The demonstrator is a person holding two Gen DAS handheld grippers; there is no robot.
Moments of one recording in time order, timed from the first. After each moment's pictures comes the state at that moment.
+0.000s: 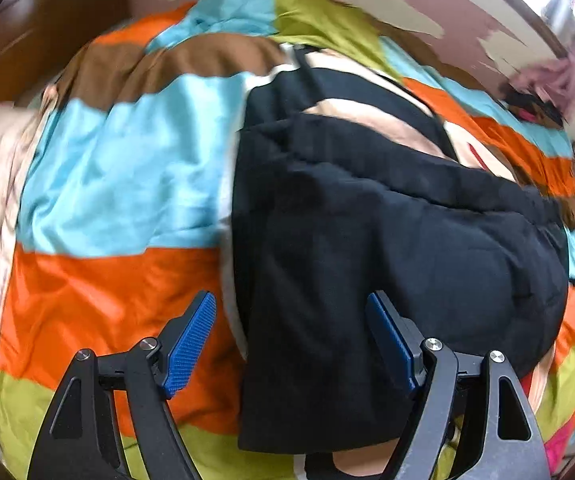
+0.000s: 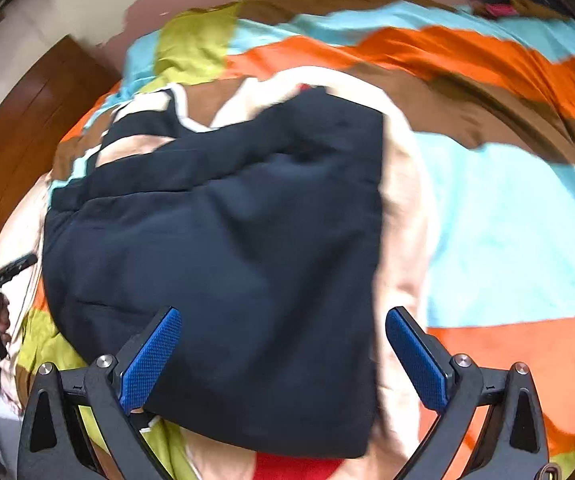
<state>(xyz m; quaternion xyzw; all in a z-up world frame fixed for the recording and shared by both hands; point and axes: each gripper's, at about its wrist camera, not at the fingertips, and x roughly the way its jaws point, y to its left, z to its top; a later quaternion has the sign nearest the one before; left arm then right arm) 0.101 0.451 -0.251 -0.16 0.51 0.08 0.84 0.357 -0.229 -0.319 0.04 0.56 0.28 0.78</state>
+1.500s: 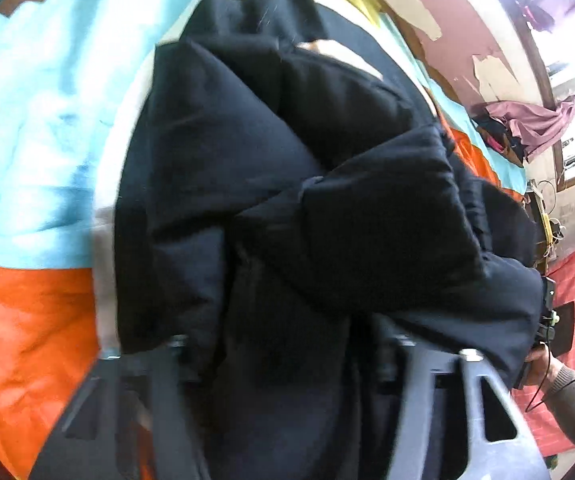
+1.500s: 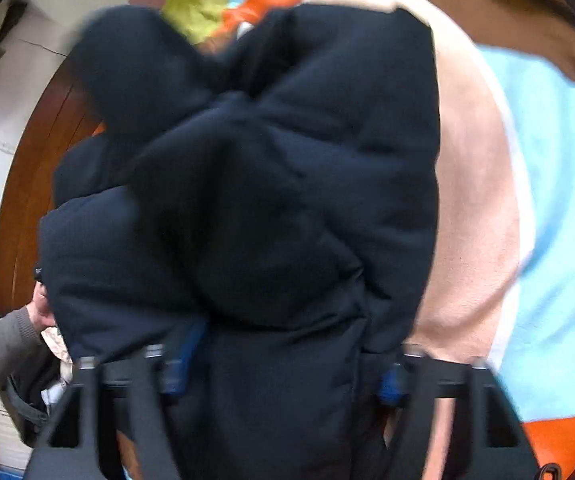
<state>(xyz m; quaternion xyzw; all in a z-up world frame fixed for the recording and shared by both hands) 0.162 0.503 -0.312 -0.30 0.52 -0.05 0.80 0.415 -0.231 -0.390 0.12 0.59 0.40 0.69</state>
